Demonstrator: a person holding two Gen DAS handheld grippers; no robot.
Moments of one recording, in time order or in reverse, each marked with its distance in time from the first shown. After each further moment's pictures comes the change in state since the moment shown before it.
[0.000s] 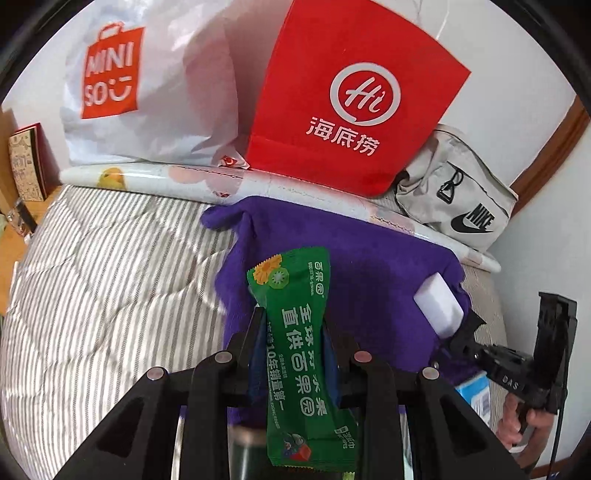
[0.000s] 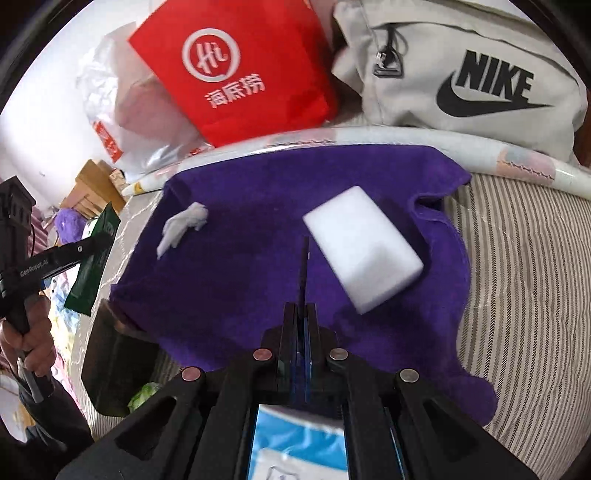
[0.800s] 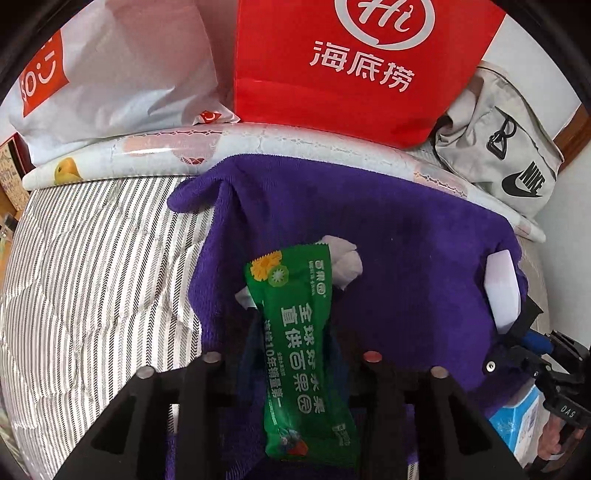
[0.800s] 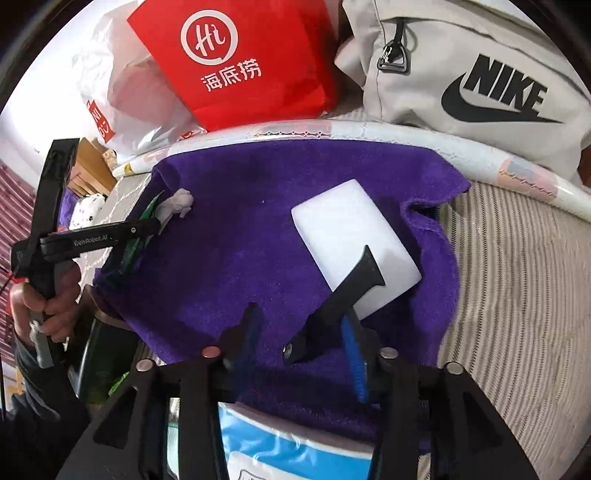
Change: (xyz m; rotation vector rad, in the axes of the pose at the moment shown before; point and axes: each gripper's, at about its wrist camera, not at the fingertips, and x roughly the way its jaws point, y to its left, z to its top) left arm 0.079 -0.013 0.008 0.068 0.164 0.118; right arm 0.003 -0.004 0.008 -0.073 0.055 -0.055
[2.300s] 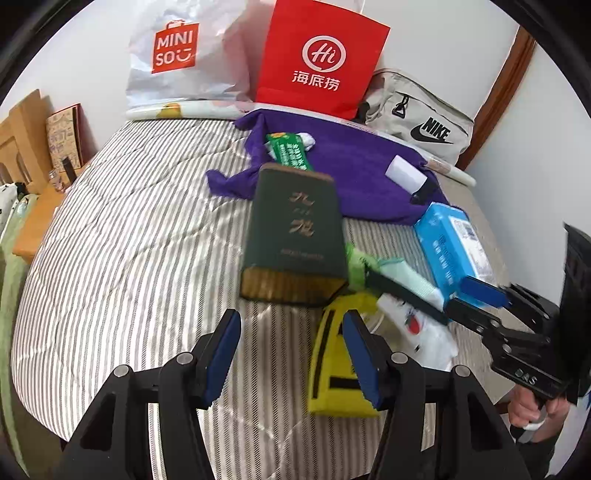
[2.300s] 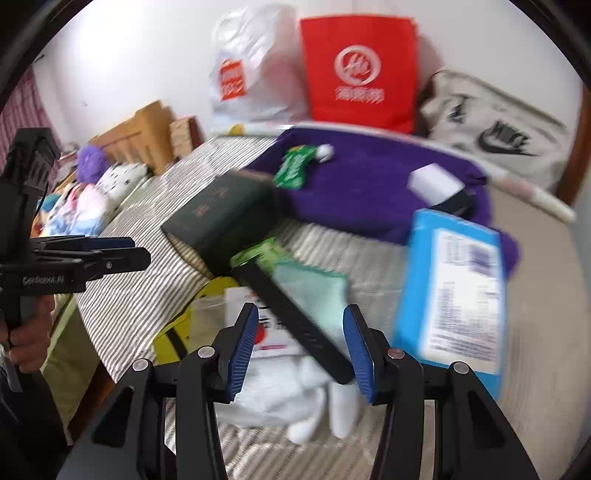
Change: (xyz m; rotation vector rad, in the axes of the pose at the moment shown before) left arm -0.147 0.027 -0.244 0.031 -0.172 -0.061; right arm -0.066 0.148 -0.177 -0.215 -0.189 -0.014
